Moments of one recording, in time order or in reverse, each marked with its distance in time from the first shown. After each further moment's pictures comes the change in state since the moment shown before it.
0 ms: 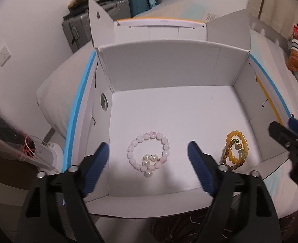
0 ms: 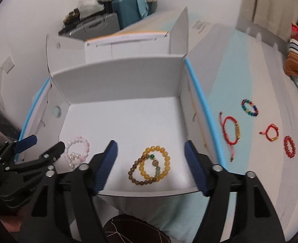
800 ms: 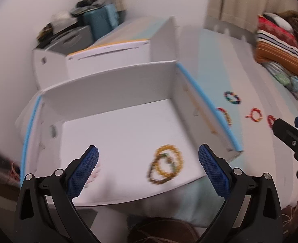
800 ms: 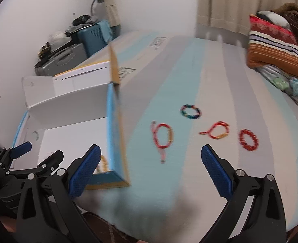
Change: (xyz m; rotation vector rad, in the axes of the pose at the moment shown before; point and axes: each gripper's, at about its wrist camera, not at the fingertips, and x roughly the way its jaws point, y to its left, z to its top) left arm -0.042 -0.127 0.006 0.144 -0.126 -0.143; right arm -0.069 -0.132 -0.022 0.153 -0.136 -0.129
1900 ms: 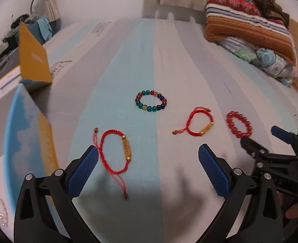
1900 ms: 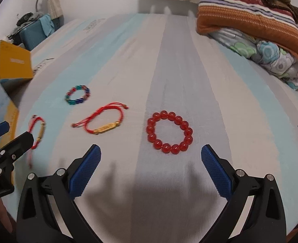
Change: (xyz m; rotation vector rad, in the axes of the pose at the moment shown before) left arm 0.125 -0.216 0.033 0.198 0.010 -0.227; right arm 0.123 -0.221 -0.030 0.139 0.111 -0.227
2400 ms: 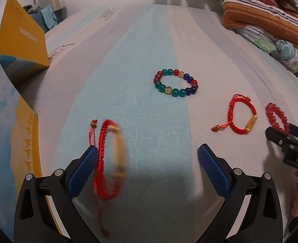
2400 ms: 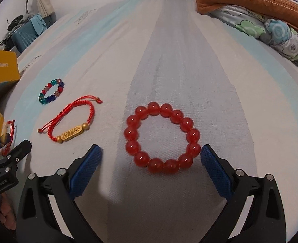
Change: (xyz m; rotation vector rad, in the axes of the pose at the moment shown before) left arm 0.072 0.021 -0.010 -0.019 0.053 0.077; right arm 0.072 -0.024 0.003 0.057 0.068 0.055
